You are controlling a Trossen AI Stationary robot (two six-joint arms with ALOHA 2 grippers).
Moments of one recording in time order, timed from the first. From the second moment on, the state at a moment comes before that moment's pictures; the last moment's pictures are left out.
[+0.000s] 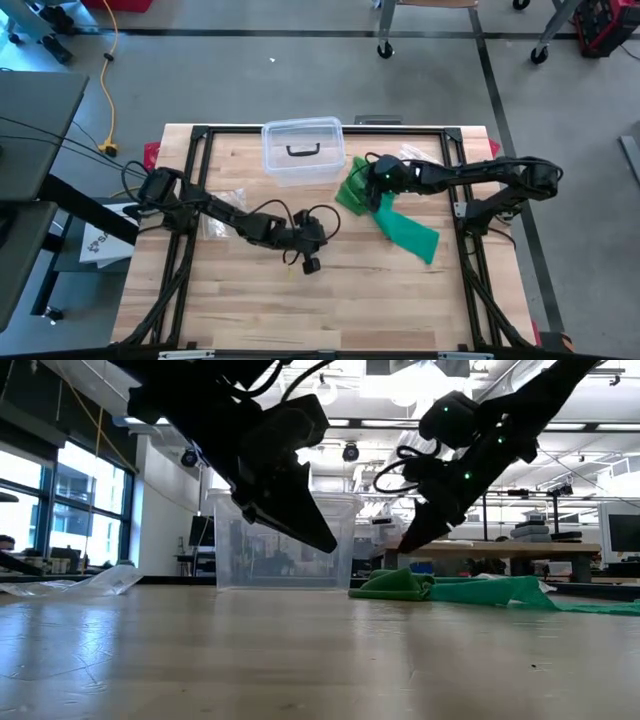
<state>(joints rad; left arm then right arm) -0.25 1.81 0.98 0.05 -0.31 -0.35 -0.29 1.45 0.65 -0.01 0.12 0.03</state>
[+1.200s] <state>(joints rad) -0.53 1.76 0.99 0.09 -0.70 -0.57 0.03 1.09 0.78 -0.12 0.14 0.12</state>
